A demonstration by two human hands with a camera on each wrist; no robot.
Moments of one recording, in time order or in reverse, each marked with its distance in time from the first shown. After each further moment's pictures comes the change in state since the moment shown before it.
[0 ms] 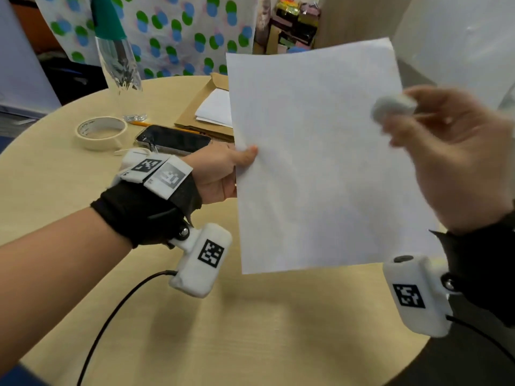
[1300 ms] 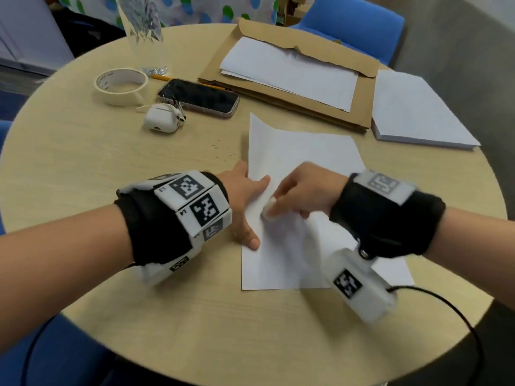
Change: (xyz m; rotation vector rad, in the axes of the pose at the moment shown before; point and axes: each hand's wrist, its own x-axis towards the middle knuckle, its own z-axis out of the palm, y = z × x) left_hand -0.018 -0.055 -0.025 1.675 -0.159 -0.348; right_hand -0.047 0.034 0.128 -0.429 -1.034 0.730
